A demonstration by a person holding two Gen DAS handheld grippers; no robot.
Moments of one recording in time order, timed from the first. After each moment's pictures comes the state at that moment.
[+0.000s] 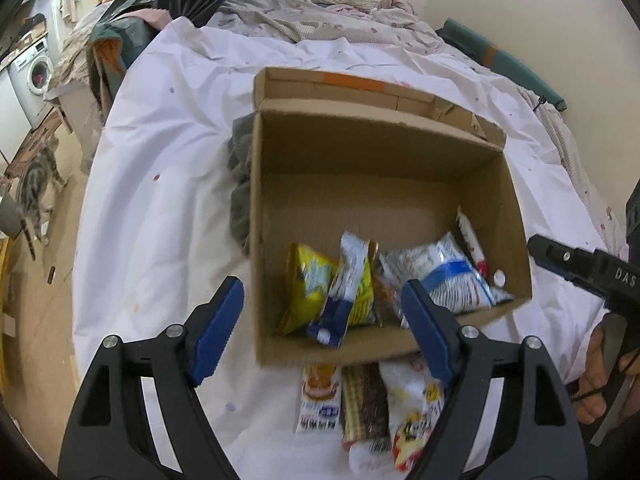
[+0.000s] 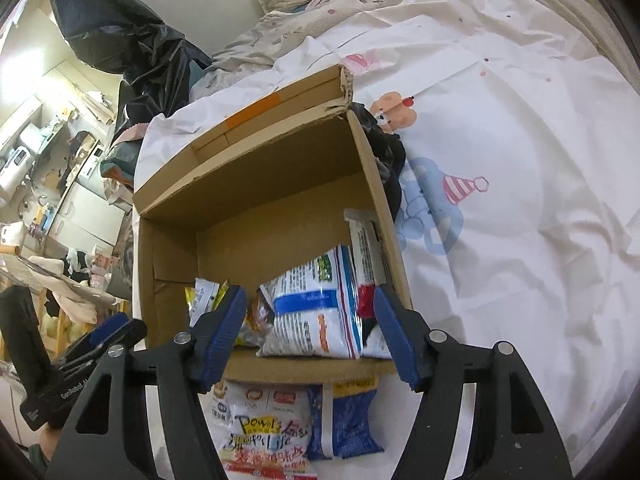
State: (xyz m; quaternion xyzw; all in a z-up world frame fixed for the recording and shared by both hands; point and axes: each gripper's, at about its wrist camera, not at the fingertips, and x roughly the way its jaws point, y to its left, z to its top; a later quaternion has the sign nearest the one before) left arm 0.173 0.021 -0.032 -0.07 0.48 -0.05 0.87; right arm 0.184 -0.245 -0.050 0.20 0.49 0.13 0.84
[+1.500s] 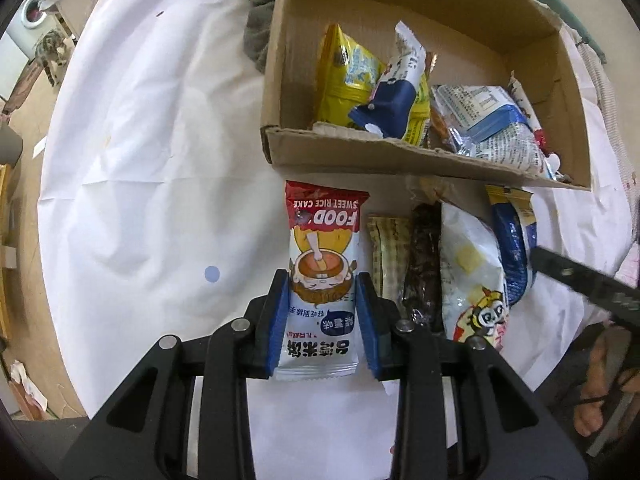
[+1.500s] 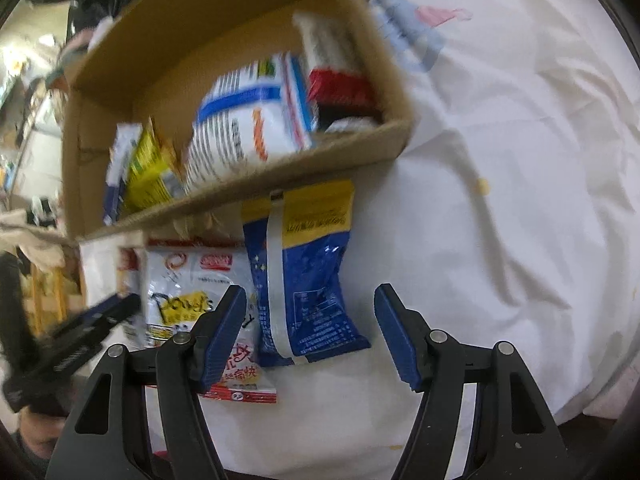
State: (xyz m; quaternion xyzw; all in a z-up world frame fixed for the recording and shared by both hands) left arm 0.129 0.022 -0.123 -0.08 0.63 -0.03 0.77; right arm 0.140 -0.214 -0.142 0.14 0.65 0.10 0.74
